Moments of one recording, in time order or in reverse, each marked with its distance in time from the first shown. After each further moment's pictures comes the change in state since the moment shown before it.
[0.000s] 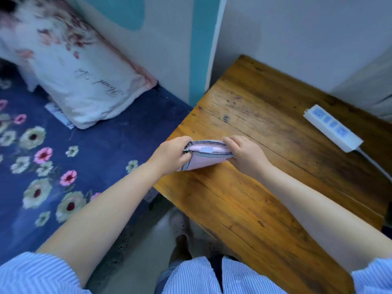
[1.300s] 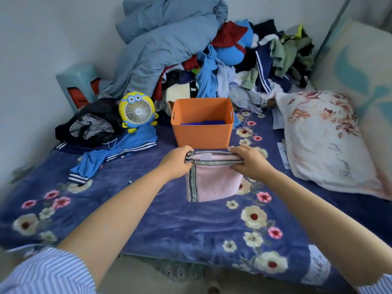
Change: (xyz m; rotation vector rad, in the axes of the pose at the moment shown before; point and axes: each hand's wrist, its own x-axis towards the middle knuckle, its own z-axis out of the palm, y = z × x) left_hand -0.576 -0.301 -0.199 -0.166 0.682 -0.930; right_hand 0.119 -0.674 -0.025 0.203 -0.184 -0.784
